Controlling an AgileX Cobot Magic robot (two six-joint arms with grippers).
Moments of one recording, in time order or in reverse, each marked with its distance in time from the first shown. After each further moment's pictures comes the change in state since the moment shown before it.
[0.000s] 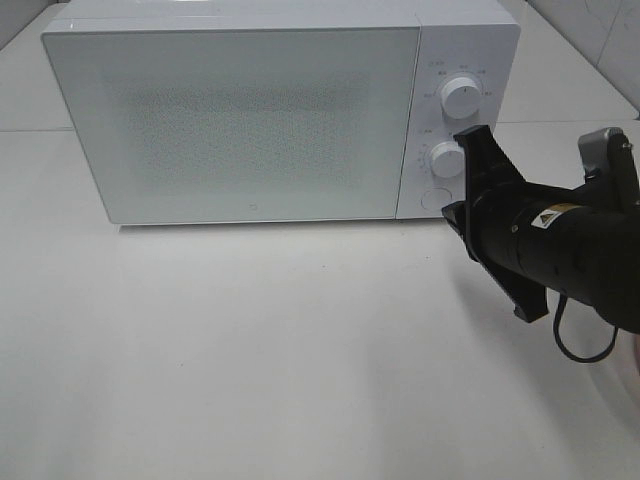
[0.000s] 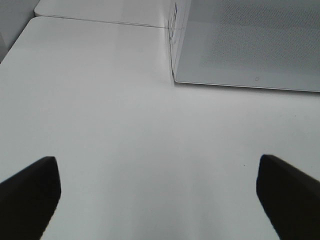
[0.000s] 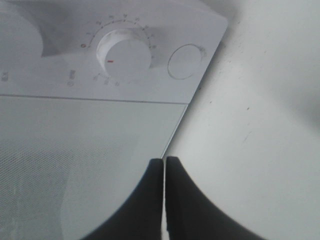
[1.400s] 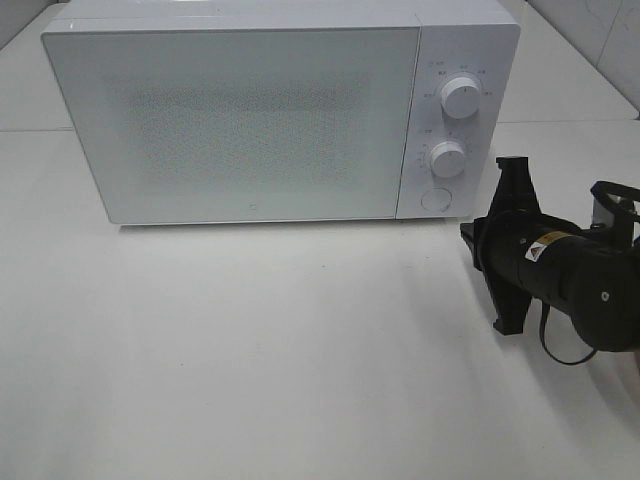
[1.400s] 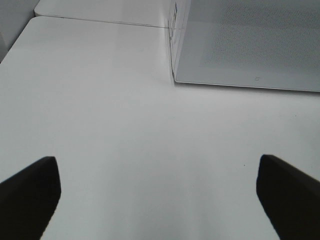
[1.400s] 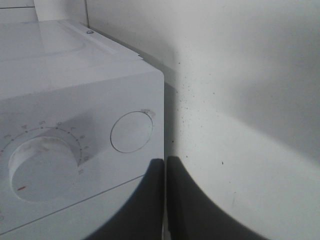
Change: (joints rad) left arm 0.000 0.000 0.000 0.000 0.000 0.000; right arm -0.187 0.296 -0.017 -0.316 -0.221 0.575
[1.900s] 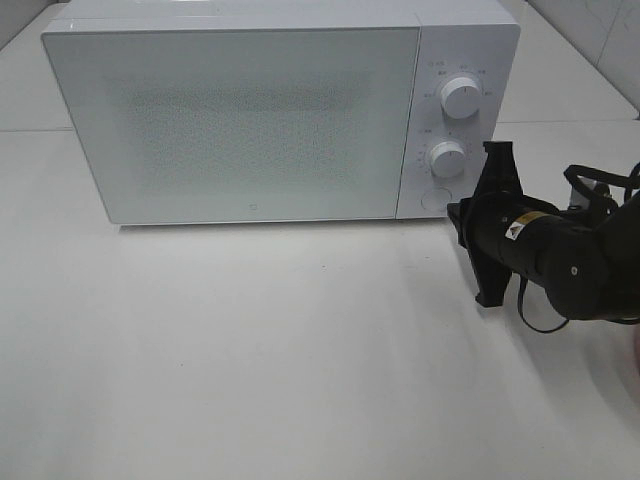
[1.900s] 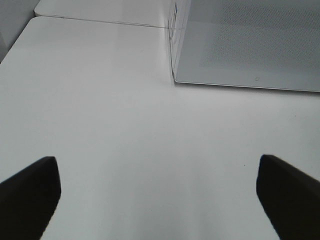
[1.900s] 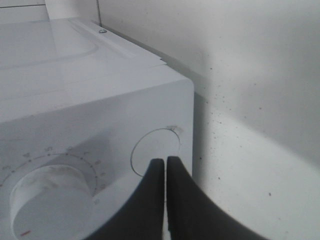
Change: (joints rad) left arm 0.000 0.000 0.000 0.000 0.000 0.000; right arm -0.053 0.095 -0.121 -0.079 -0.014 0.042
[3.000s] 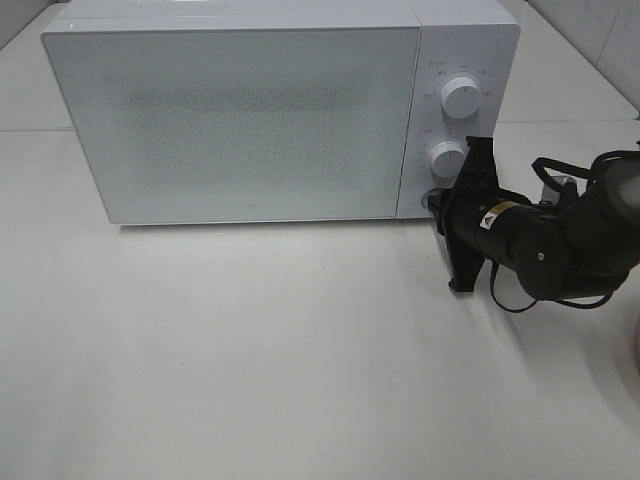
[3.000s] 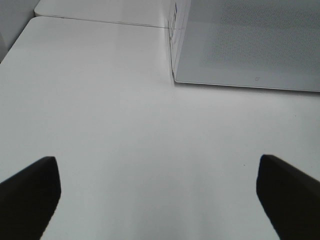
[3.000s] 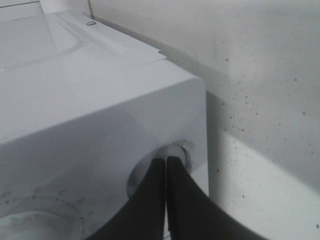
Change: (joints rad) left arm 0.000 0.000 0.000 0.000 0.000 0.000; right arm -0.029 0.119 -0.140 -0.077 0.008 0.121
